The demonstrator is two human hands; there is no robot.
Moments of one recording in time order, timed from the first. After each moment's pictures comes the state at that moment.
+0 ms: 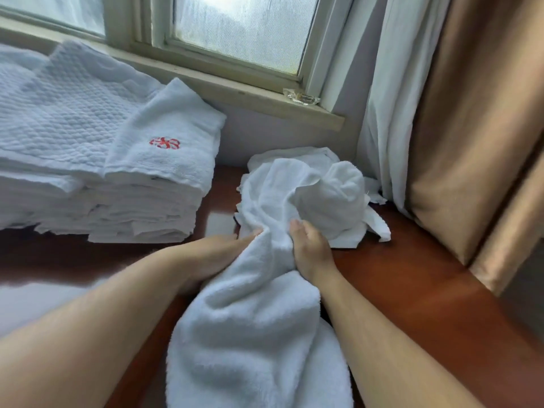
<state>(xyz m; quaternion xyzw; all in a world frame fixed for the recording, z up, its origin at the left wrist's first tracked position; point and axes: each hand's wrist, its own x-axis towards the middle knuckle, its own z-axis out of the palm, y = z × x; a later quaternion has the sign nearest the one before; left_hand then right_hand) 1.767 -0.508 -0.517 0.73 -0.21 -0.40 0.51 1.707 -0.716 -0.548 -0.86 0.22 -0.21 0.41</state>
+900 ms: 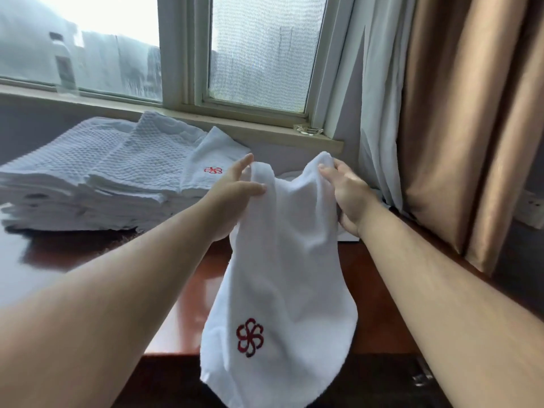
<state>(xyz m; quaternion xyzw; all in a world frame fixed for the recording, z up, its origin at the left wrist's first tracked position) 1.714 -0.466 -0.420 0.61 -0.23 -0.17 0.74 1.640 -0.674 -0.400 -0.72 0.08 -0.23 0.65</state>
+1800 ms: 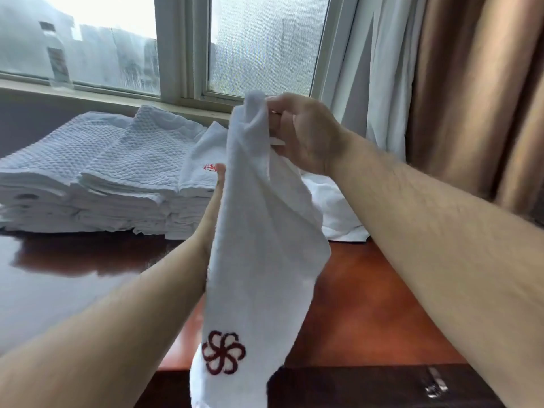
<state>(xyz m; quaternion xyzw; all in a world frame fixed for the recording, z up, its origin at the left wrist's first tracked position) 1.694 -0.454 -0.439 0.43 -0.19 -0.22 0.85 1.680 -0.591 -0.316 -0.74 -0.11 -0.05 0.66</state>
